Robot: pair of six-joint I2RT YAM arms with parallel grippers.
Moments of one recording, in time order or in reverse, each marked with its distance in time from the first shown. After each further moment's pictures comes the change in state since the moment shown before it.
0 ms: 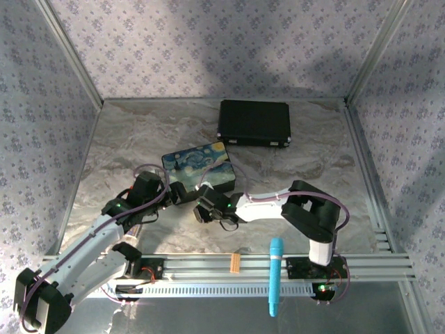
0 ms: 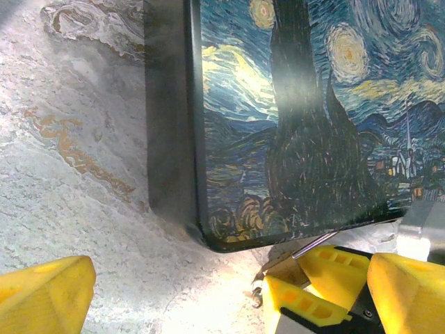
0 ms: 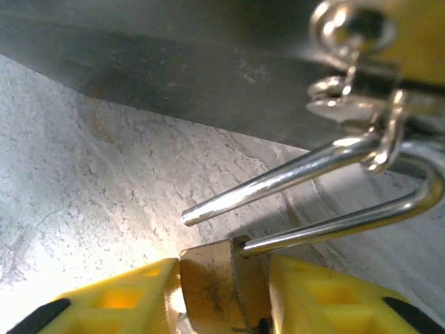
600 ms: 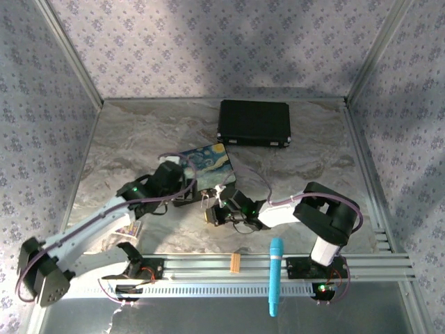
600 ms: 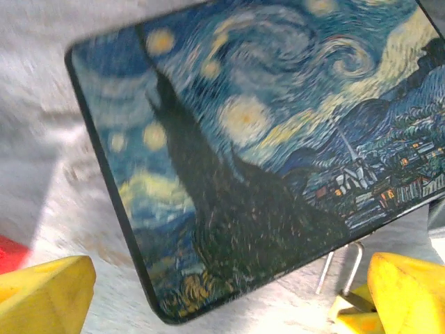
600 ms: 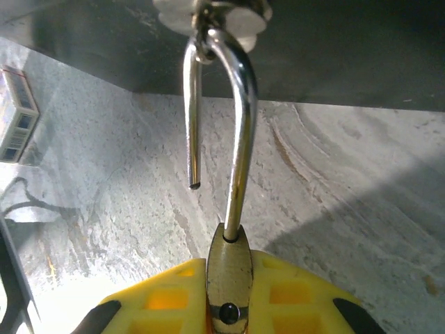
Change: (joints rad) left arm -0.256 0.266 0.309 -0.119 -0.350 0.363; right arm -0.108 -0.122 -0.337 0.441 -0.282 0.122
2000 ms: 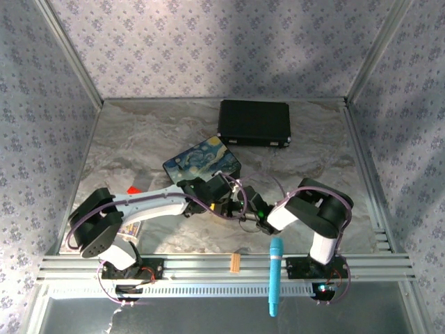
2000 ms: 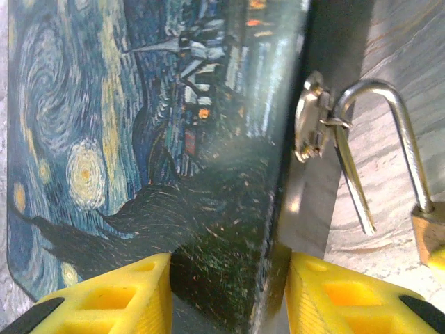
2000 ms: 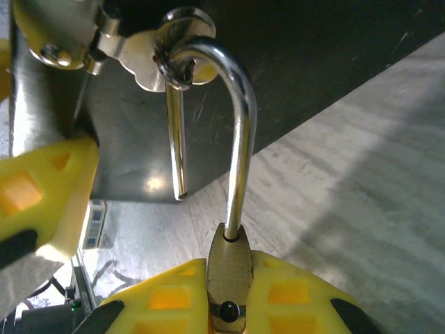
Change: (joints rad) left arm -0.241 0.461 0.092 0.087 -0.240 0.529; right arm -0.114 0.069 -0.180 0.484 -0.025 0.309
